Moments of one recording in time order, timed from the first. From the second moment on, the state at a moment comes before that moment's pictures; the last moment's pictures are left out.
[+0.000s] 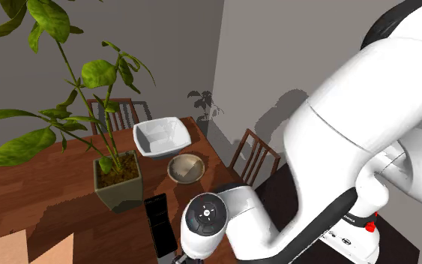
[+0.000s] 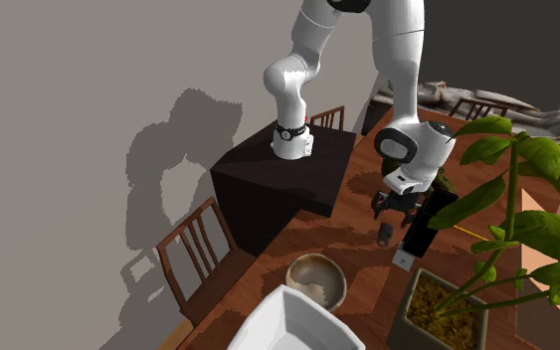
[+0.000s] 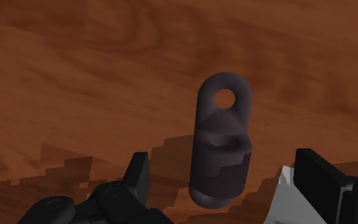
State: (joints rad) arm 1.31 0.44 -0.19 -2.37 -0.14 2.77 1.23
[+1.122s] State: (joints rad) arm 1.06 0.56 -0.01 -2.33 0.08 2.88 1.04
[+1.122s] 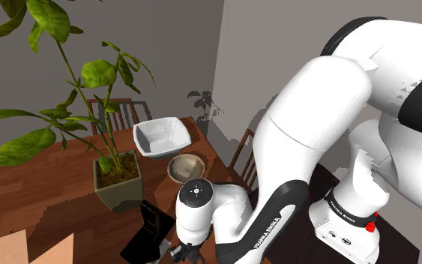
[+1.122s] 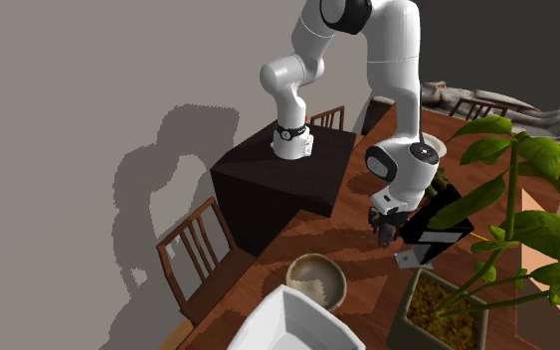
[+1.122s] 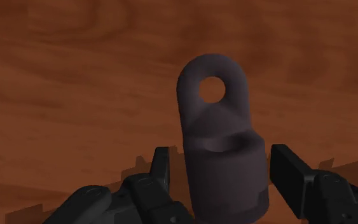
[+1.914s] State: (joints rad) arm 1.07 0.52 -0.01 -2.34 0.08 2.85 1.04
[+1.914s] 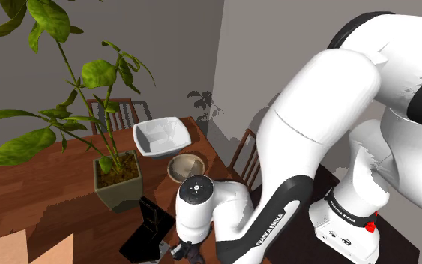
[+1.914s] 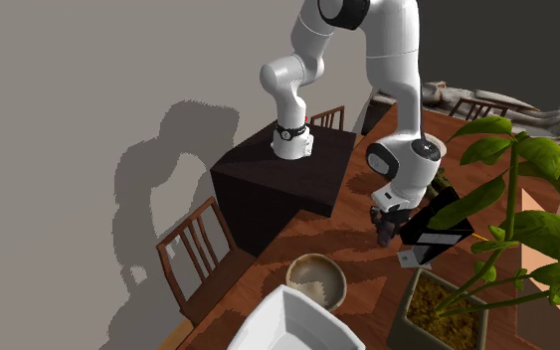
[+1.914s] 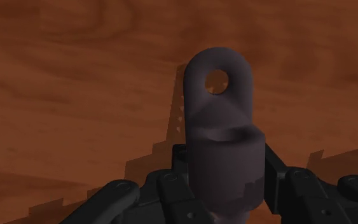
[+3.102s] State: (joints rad) arm 1.08 0.27 -0.03 -2.39 0.06 2.66 1.06
